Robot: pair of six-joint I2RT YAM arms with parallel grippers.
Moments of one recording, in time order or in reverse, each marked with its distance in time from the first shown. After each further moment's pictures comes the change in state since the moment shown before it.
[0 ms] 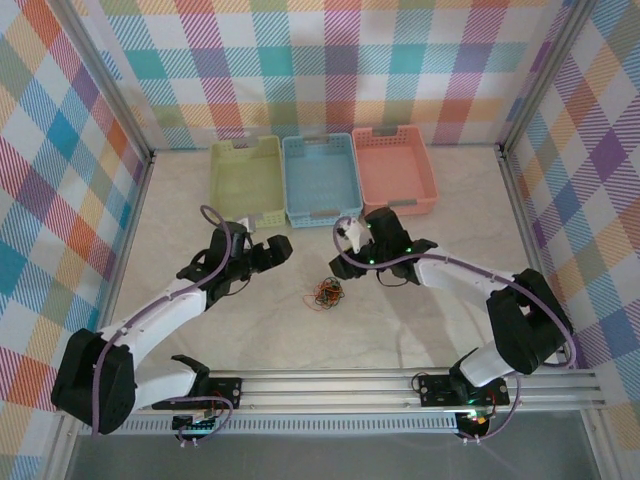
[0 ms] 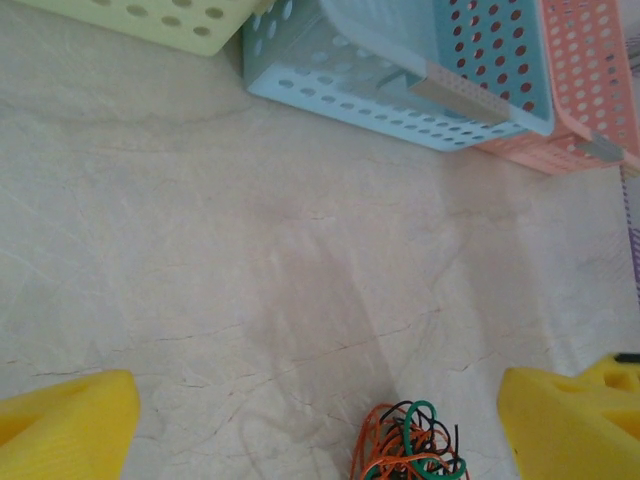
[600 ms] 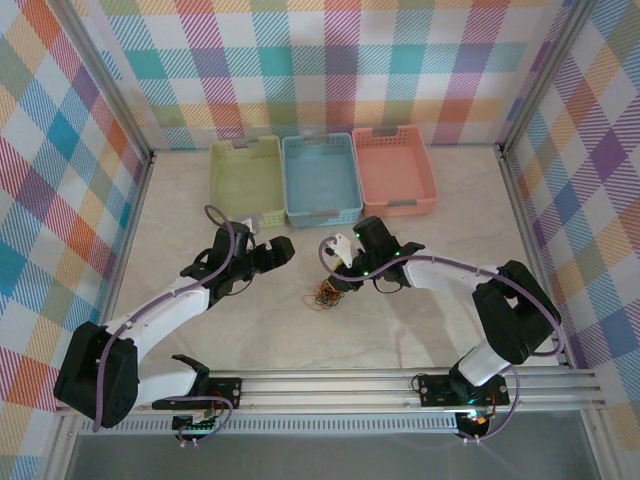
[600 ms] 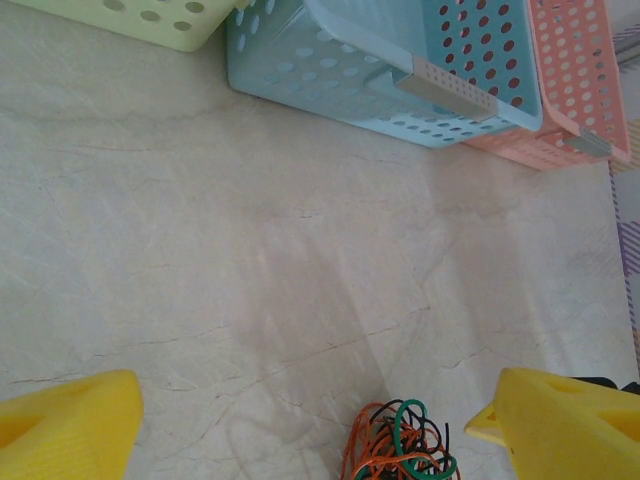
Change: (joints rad) left arm -0.002 0.008 0.000 0.021 0.019 -0.001; right arm 0.029 0.095 0.011 -0.041 -0.004 -0.140
